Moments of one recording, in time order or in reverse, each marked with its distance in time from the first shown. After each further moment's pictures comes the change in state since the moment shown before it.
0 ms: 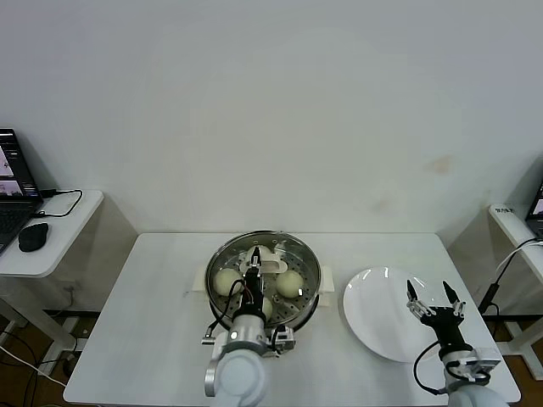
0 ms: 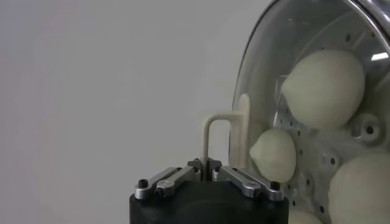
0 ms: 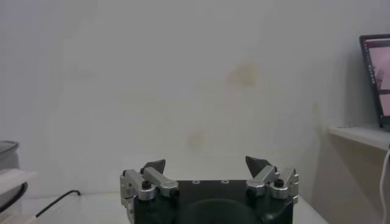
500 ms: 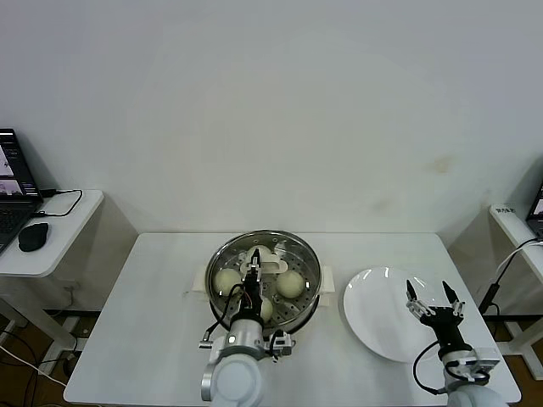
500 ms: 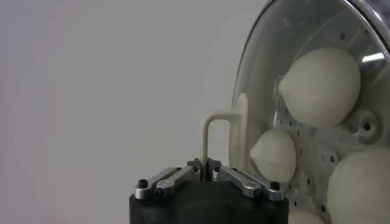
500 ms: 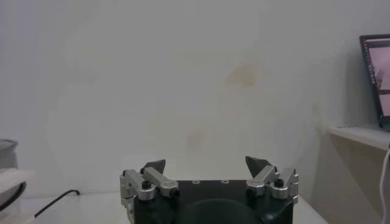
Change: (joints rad) left arm 0.022 0.012 -0.002 -0.018 0.007 -0.024 0.017; right arm 0.001 0.002 -0.001 0.000 -0.003 0.000 -0.001
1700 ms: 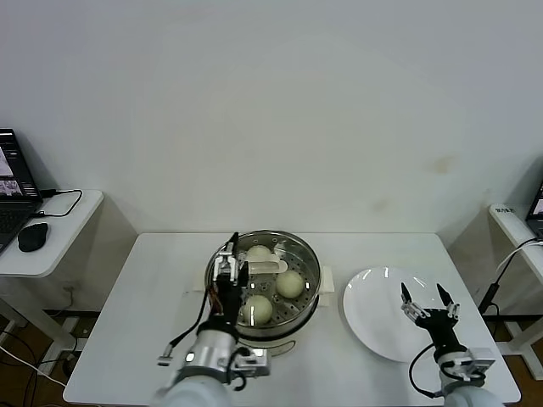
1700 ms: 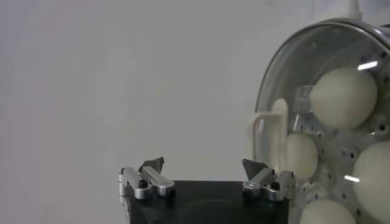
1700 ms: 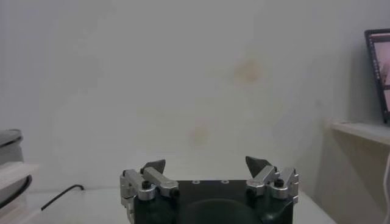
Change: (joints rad) left arm 0.117 0.104 -0.025 -0.382 -0.120 0.000 0.145; right arm -0.019 -0.004 -0.024 0.032 0.001 -0.046 0.023
